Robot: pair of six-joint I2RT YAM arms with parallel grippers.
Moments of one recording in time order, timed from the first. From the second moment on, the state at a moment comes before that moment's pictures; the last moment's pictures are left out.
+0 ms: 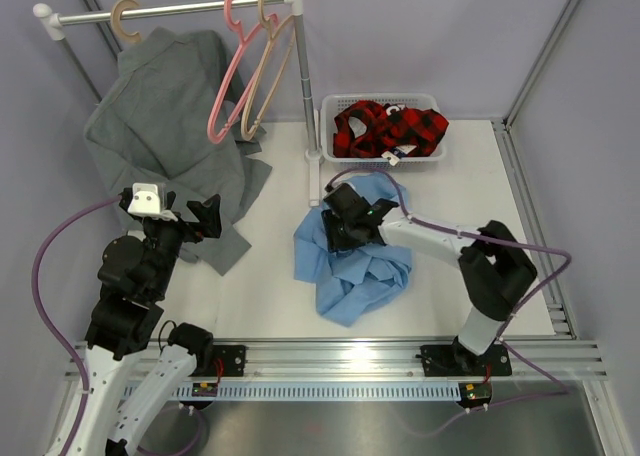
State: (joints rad) left arm -0.36 0.45 0.86 -0.36 -0.20 -0.10; right arm 0.81 1.75 1.17 -0.44 0.07 0.51
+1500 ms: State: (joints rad) left arm -0.35 0.46 0.86 -0.36 -0.19 -0.10; right arm 0.63 1.76 1.01 -0.29 0.26 0.88
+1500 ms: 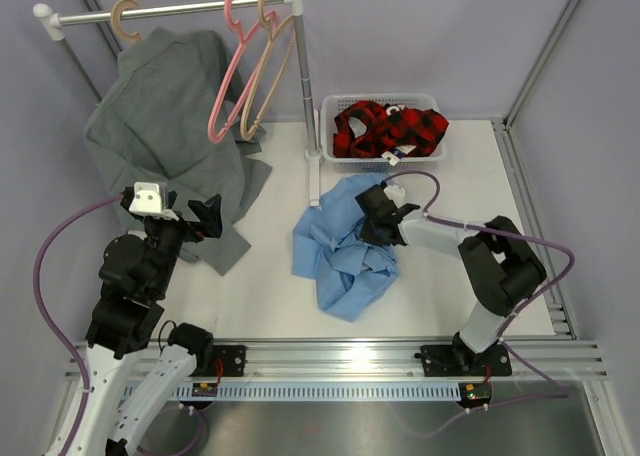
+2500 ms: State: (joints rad) left arm -0.35 0.46 0.84 -0.36 -0.20 -0.10; right arm 0.39 1.83 2.12 -0.17 0.43 0.14
